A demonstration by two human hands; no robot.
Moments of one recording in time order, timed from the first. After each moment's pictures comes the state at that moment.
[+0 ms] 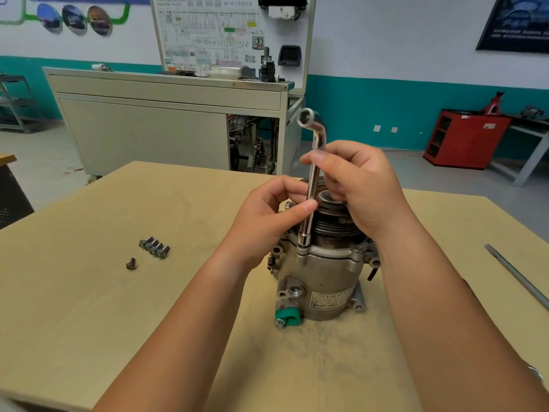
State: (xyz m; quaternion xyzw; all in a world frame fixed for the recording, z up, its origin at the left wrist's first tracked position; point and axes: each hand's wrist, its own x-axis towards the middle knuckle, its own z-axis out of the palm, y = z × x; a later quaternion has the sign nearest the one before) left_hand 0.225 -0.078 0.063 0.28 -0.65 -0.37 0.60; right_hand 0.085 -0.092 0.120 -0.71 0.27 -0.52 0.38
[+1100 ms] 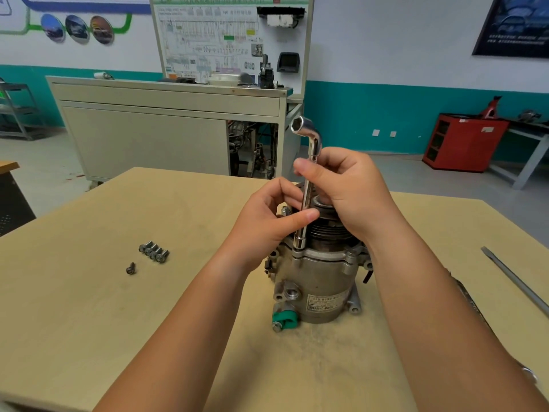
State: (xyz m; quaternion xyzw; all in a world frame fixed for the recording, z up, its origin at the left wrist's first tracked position) left_hand 0.223 -0.078 0.065 0.31 -0.64 -0.37 0.59; right_hand 0.086 -0.095 0.118 -0.72 0.28 -0.52 0.36
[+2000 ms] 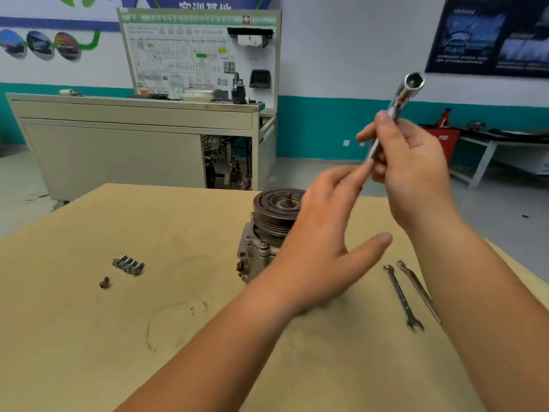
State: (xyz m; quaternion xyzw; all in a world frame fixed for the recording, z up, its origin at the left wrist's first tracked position) left_hand 0.134 -0.005 0.104 0.32 -0.80 -0.13 0.48; right_hand 0.009 -0.055 0.157 -0.64 0.30 -0.66 0.26
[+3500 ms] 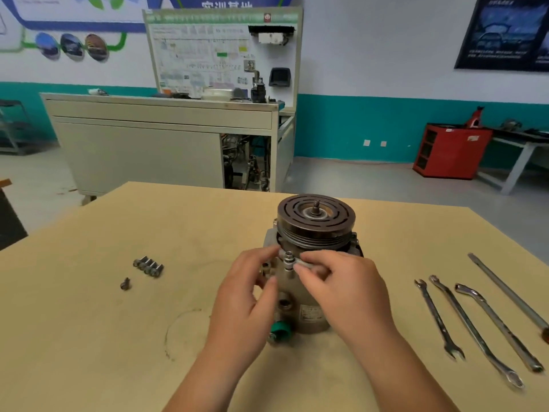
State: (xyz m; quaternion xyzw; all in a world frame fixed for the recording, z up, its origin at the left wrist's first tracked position) left_hand 0.212 -0.006 0.021 0.52 -0.63 -0.14 0.56; right_hand 0.074 -0.035 0.045 -0.73 0.53 -0.43 0.06
